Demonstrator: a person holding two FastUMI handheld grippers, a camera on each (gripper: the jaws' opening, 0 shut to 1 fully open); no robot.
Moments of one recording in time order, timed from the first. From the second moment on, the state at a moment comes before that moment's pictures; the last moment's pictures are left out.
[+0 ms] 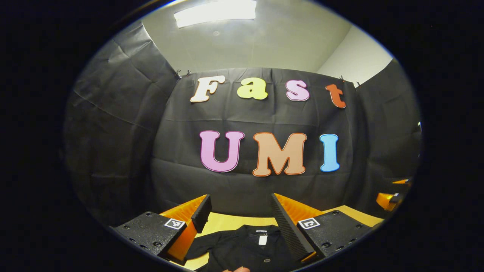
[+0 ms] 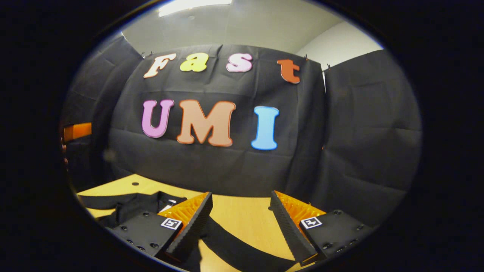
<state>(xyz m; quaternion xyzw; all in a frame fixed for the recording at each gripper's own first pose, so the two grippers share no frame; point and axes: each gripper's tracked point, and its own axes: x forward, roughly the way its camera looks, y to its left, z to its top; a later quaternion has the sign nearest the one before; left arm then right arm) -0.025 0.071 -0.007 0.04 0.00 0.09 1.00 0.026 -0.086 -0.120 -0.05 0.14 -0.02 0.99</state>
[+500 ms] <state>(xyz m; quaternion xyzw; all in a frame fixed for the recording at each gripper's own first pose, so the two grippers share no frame) -0.009 0.018 -0.018 0.06 0.01 0.11 0.99 -0.002 -0.167 -0.275 -0.07 0.33 0.02 0.94</state>
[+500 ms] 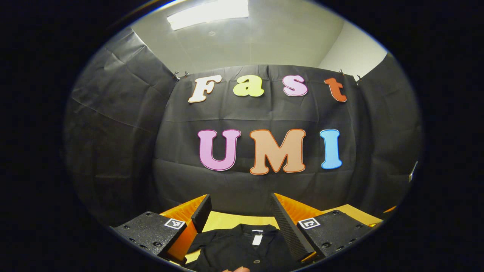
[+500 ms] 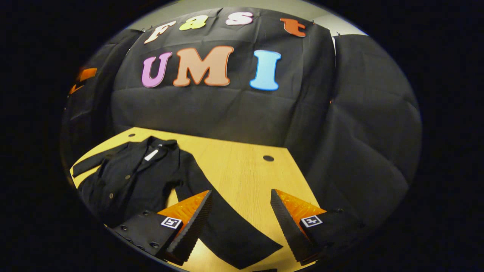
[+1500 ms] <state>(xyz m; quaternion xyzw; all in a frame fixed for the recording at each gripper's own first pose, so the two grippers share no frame) -0.007 -0.046 -0.026 0.09 0.02 0.14 0.99 -0.040 -0.194 -0.396 -0.01 0.53 0.09 0.84</state>
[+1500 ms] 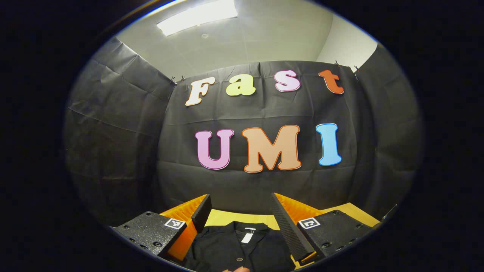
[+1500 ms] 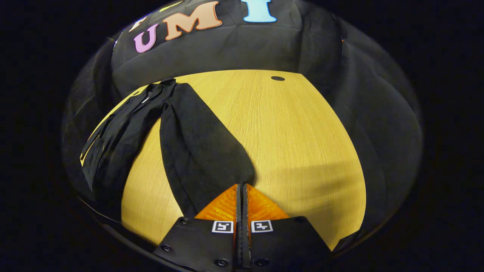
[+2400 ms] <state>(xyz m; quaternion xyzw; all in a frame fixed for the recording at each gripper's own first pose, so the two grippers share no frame) -0.041 0.101 -0.026 0.09 0.02 0.15 0.98 0.047 0.035 -0.214 0.09 0.36 0.17 0.91</state>
